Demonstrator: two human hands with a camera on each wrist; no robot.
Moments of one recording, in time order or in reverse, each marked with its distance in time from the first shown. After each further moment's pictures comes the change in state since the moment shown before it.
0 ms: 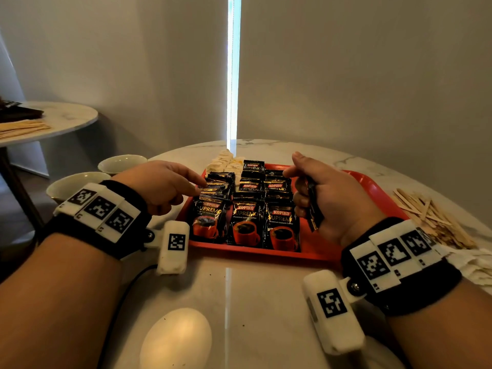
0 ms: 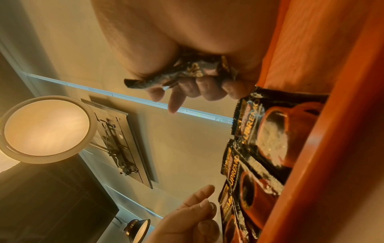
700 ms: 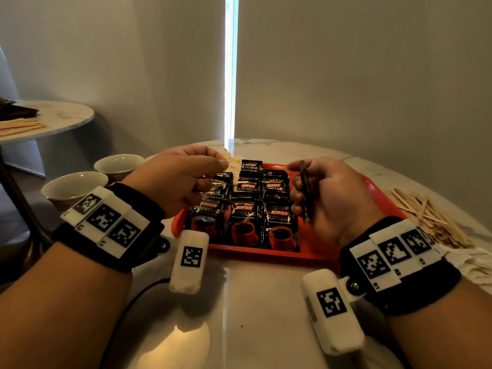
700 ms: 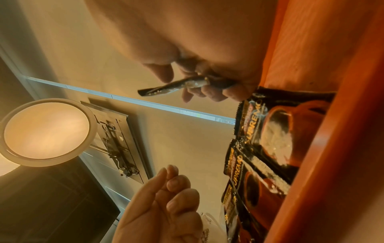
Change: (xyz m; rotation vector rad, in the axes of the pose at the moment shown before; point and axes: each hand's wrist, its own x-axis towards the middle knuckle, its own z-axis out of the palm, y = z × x) left_hand -0.022 0.021 0.031 -0.401 -0.129 0.293; right_hand -0.002 -0.004 0.004 0.133 0.043 0.042
